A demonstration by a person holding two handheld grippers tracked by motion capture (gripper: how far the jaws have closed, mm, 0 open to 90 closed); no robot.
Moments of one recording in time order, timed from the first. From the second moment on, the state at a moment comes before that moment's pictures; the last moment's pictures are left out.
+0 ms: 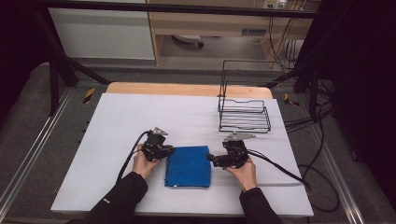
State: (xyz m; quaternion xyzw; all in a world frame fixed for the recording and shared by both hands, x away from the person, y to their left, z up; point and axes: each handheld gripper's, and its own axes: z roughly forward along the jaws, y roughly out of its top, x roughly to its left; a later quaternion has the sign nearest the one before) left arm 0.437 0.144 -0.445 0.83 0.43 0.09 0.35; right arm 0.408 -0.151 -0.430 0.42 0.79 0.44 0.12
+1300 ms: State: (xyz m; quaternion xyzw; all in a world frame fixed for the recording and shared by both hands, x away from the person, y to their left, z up) left arm 0.436 0.147 -0.447 0.83 0.42 0.09 0.36; right arm 0.447 -0.125 -0.450 0.45 0.81 0.38 0.03
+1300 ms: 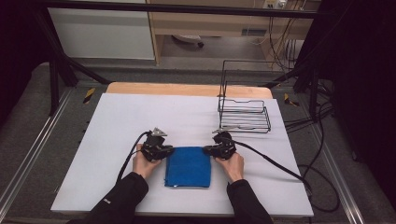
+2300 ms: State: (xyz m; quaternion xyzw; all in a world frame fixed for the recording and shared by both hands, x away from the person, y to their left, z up) left arm 0.405 0.166 -0.398 0.79 0.40 0.10 0.46; right arm 0.412 -0.139 -0.408 0.42 0.77 0.48 0.07
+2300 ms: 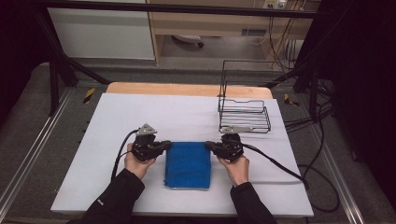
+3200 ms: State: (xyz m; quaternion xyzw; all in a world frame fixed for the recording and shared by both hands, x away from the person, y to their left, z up) left arm 0.367 0.164 -0.348 0.74 0.36 0.16 0.54; right arm 0.382 -0.149 -0.356 0.36 0.74 0.55 0.16
